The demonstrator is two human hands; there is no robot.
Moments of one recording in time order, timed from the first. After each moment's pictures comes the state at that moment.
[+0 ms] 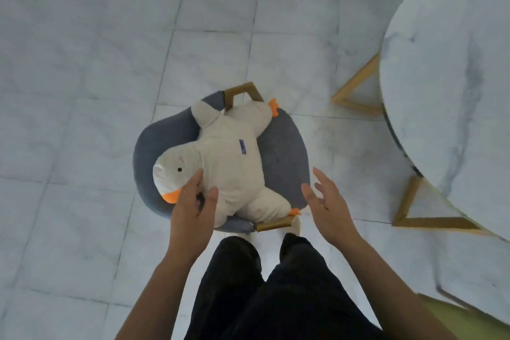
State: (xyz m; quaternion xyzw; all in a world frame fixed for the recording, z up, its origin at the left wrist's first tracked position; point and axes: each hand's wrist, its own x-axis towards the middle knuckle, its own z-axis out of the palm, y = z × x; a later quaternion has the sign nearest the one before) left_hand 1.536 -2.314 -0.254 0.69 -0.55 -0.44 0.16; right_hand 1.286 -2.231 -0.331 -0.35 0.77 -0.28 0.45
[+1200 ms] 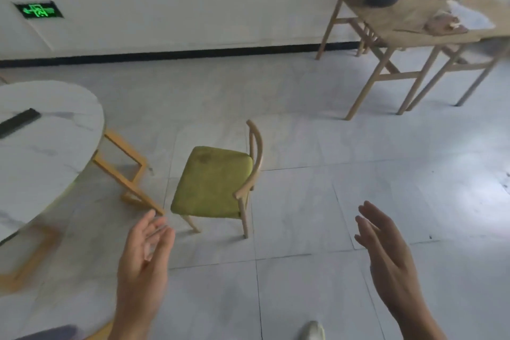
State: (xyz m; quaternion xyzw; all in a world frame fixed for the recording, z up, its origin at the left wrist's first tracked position) left_hand 1.465 -1.841 -0.143 0.03 -0.78 -0.62 -0.06; right_hand 1.641 -1.546 -0.153 0.39 0.69 -0.57 -0.22
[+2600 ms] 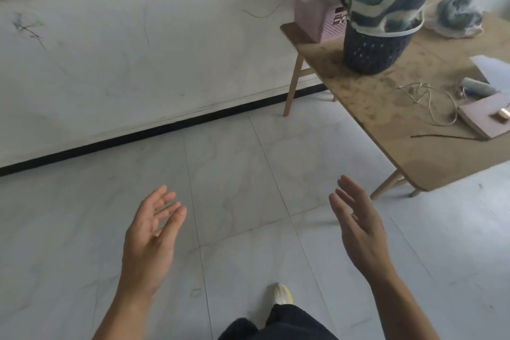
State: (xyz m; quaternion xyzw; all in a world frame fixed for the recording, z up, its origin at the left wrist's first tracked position) left_hand 0.653 -1.045 -0.118 -0.10 -0.79 -0.59 -0.13; right_hand 0.855 -0.800 -0.175 0.37 0.69 -0.54 -0.29
